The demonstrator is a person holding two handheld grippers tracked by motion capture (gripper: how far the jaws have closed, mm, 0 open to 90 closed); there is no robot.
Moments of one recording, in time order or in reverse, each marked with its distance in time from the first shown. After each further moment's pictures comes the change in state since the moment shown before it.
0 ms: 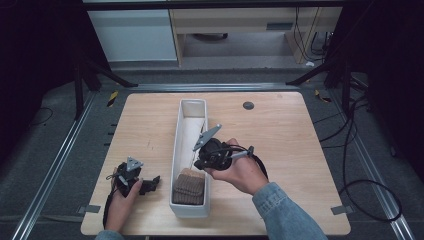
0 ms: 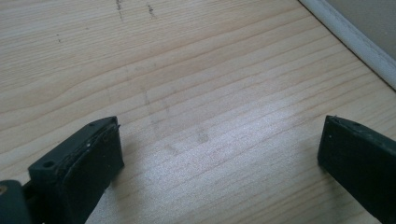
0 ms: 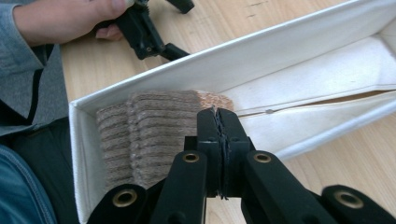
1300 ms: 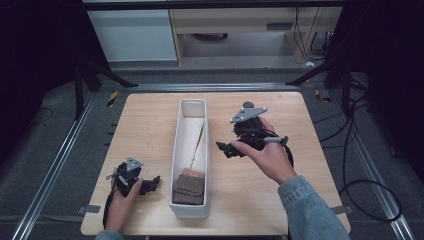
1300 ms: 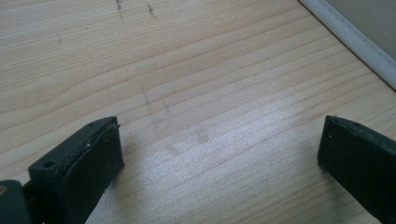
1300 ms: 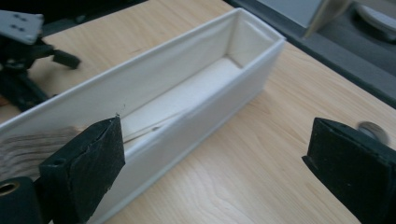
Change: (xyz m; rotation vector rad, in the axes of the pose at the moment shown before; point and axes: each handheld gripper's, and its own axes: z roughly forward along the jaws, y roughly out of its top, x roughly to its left) left arm 0.000 0.000 0.000 0.002 -0.001 0.000; right arm -0.062 -0.035 -0.053 -0.214 -0.308 0.188
